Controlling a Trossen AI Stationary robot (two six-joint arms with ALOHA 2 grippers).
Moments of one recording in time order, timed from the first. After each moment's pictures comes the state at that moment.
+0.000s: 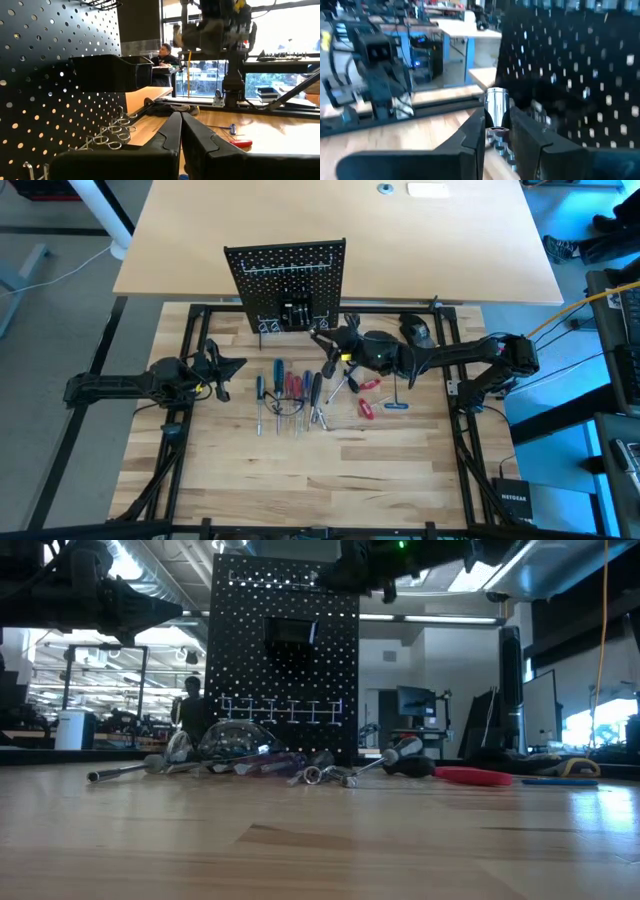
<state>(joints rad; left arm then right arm) 0.07 0.13 0.01 0.27 -0.30 0.09 -0.08 1.54 1.02 0.47 0.37 -0.07</state>
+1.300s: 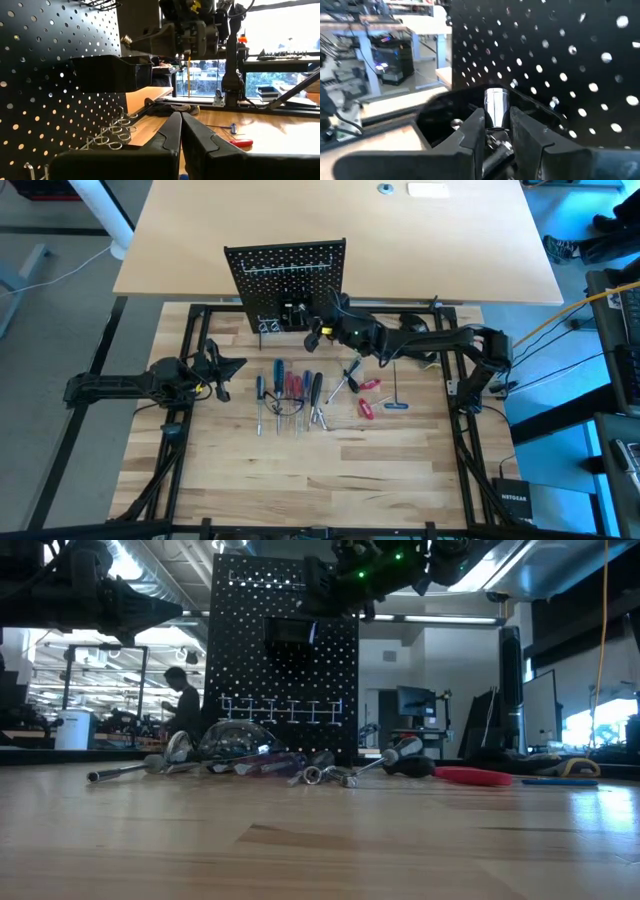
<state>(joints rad) 0.07 0.13 0.01 0.27 -0.30 0.09 -0.23 1.73 1.21 0.45 0.38 -0.03</state>
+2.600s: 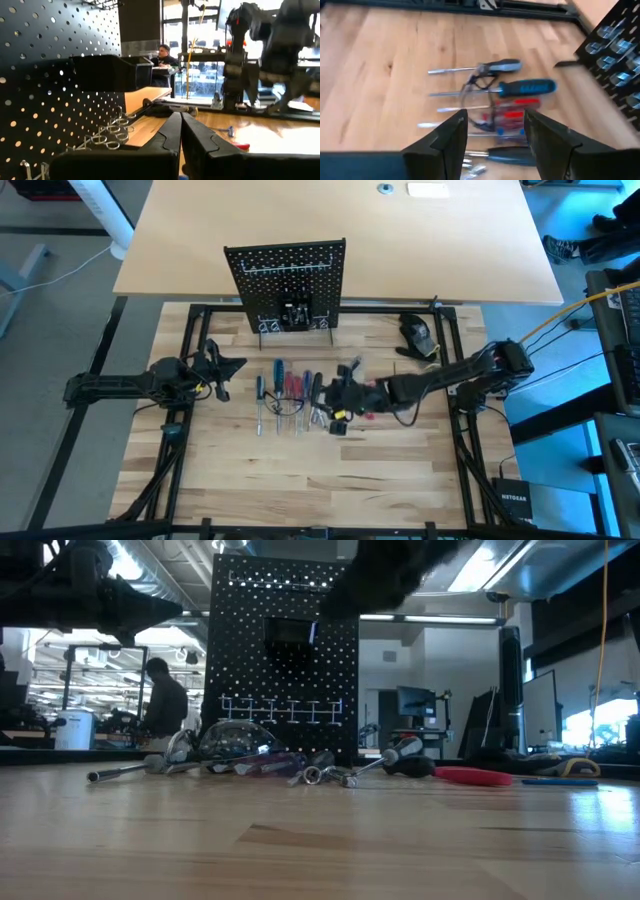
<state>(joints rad) 0.07 0.13 0.01 0.28 -0.30 0.06 0.22 1.63 1.11 -0.08 0.35 0.08</state>
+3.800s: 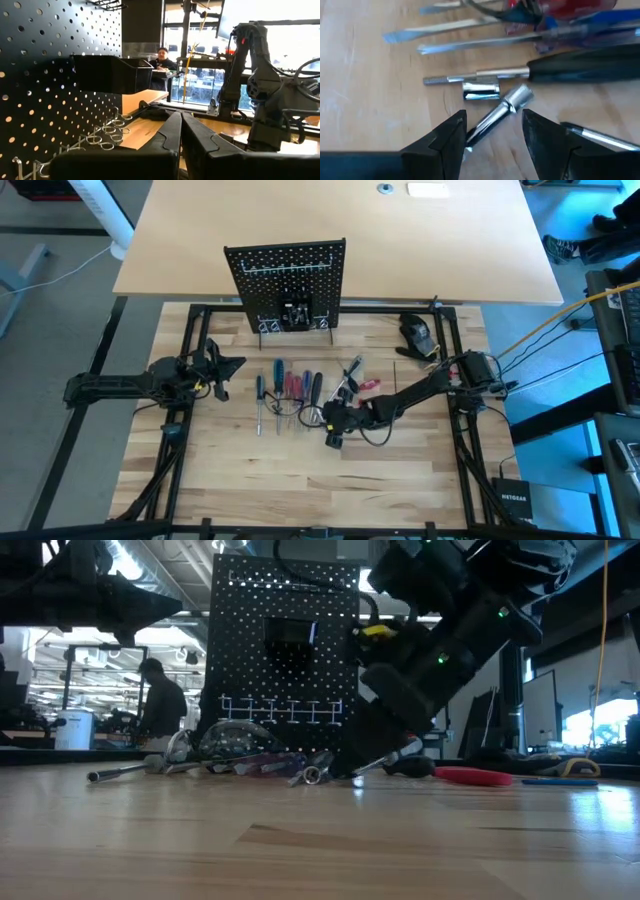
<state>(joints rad) 0.07 0.13 0.01 0.30 -0.30 0.00 0.24 1.93 0.96 0.13 0.32 0.34</state>
